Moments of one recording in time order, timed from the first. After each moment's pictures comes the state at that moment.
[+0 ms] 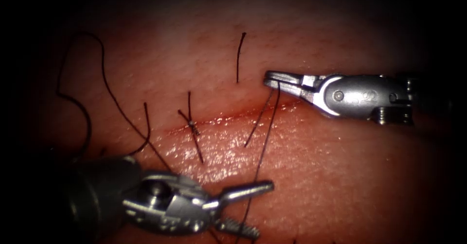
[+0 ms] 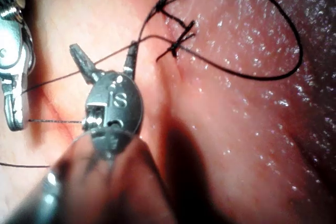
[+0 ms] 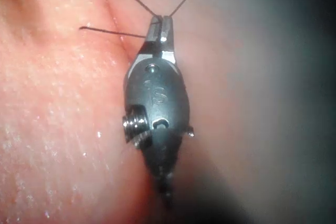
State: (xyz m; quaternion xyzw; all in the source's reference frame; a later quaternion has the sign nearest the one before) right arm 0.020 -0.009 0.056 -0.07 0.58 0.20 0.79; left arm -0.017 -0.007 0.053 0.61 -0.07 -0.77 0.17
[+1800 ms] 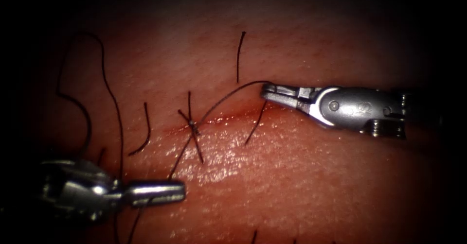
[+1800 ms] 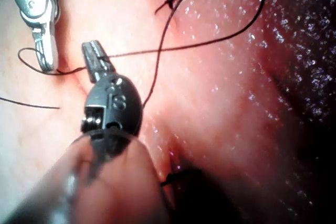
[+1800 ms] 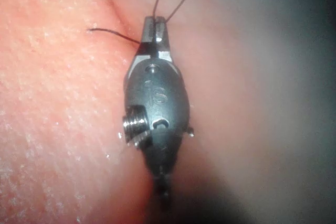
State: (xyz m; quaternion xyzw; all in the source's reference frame) right arm 0.021 -0.013 0.056 -0.02 0.58 0.20 0.79; left arm -0.006 -0.003 0.048 0.59 -0.18 -0.78 0.08
